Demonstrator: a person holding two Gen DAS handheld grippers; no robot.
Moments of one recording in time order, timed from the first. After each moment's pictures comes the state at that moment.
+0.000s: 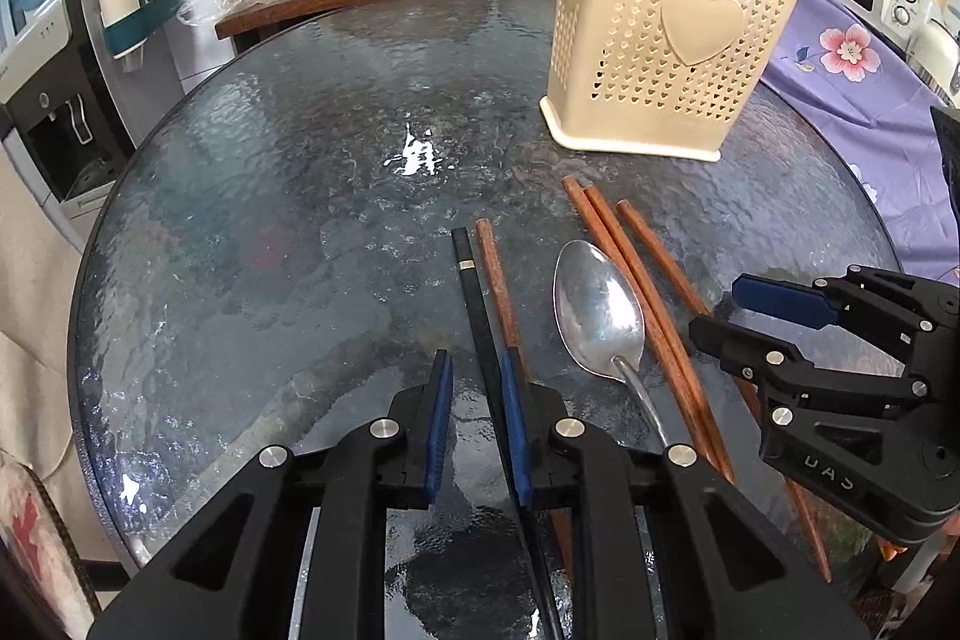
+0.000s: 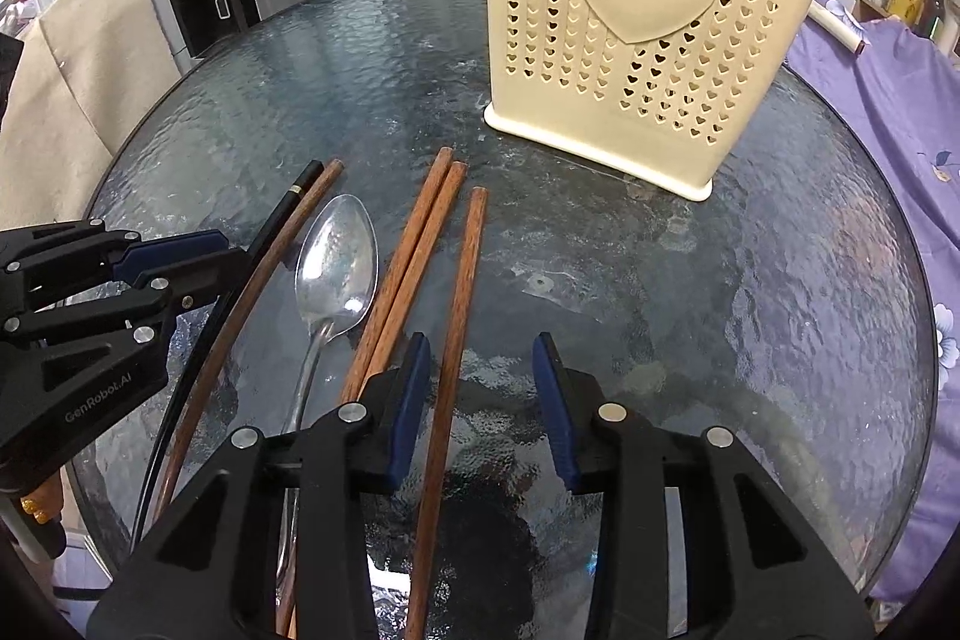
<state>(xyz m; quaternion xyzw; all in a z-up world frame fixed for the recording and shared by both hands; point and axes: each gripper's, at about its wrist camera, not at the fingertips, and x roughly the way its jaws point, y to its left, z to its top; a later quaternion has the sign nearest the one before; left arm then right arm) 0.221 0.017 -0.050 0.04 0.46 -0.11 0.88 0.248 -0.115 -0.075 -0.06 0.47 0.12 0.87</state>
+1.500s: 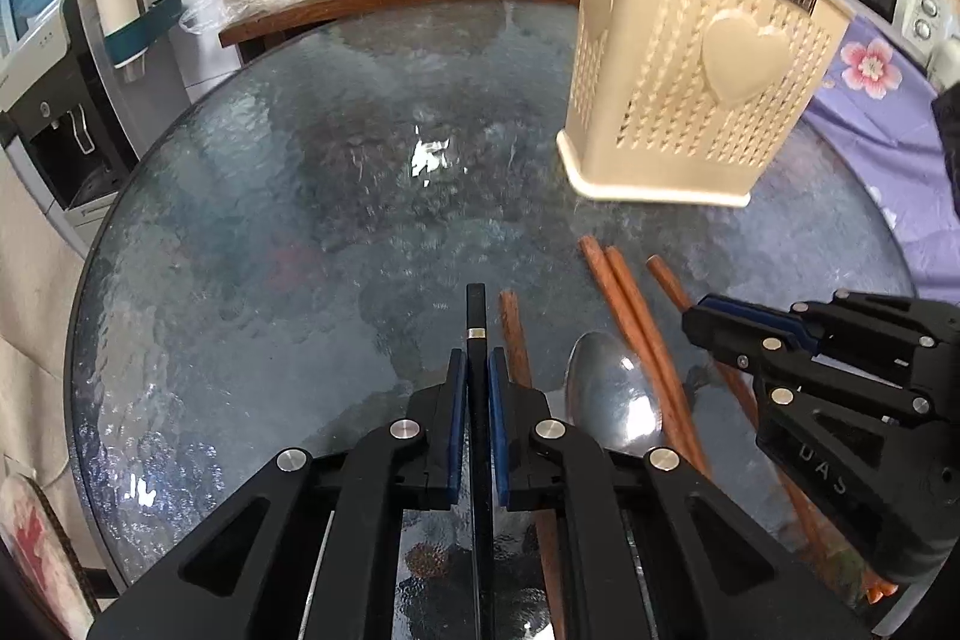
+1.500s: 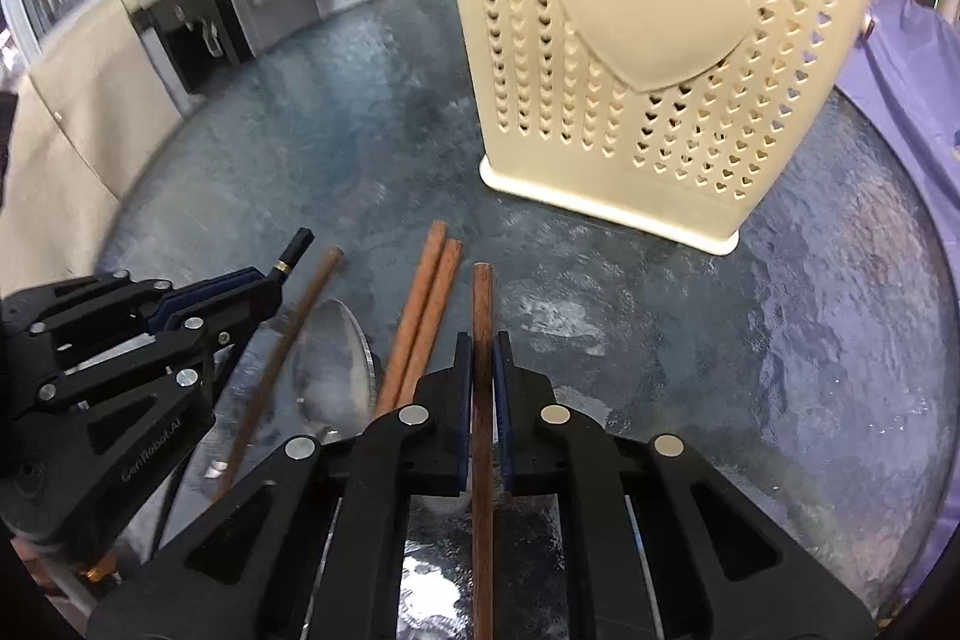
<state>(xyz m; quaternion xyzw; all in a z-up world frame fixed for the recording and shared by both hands) 0.253 0.011 -0.042 0.03 0.45 -0.10 0.89 0.290 -0.117 -0.064 0.00 0.47 0.14 0.87</state>
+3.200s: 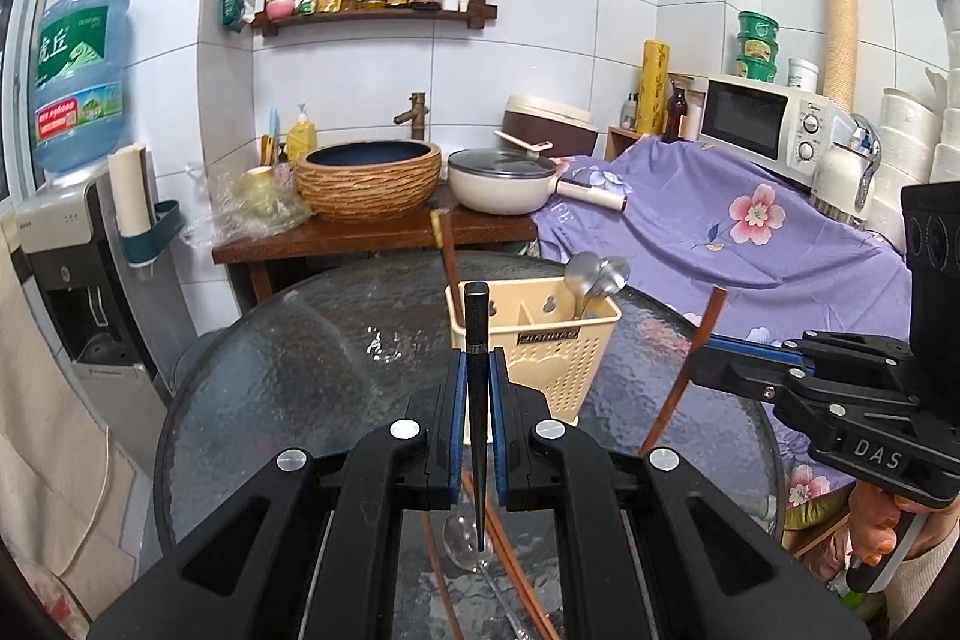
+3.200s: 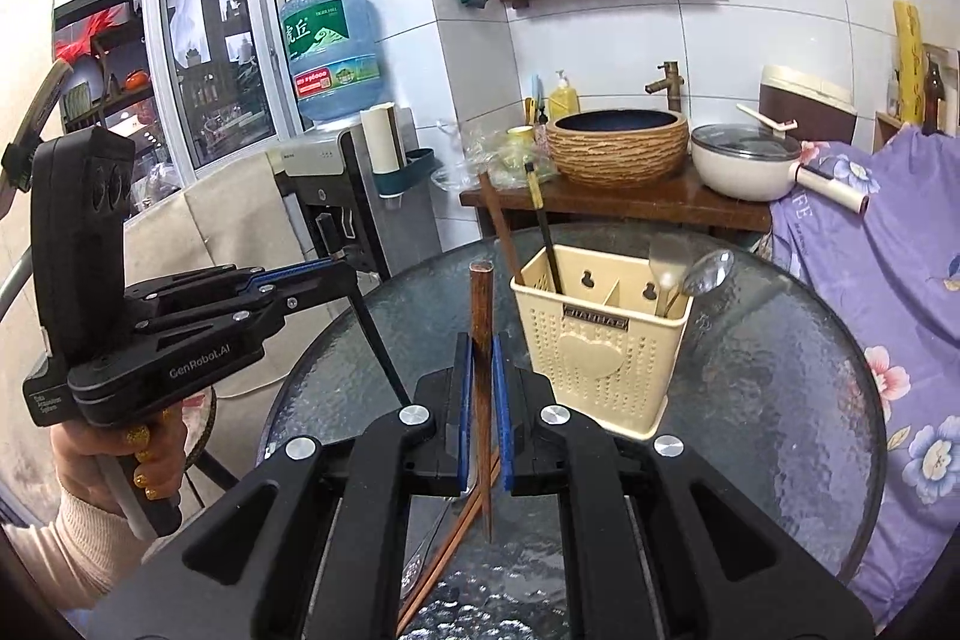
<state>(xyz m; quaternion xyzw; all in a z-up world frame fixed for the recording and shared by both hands) 0.175 -0.014 0.140 0.02 0.24 -0.16 0.96 0.191 -0.198 0.128 0.04 0.26 0.25 0.93</state>
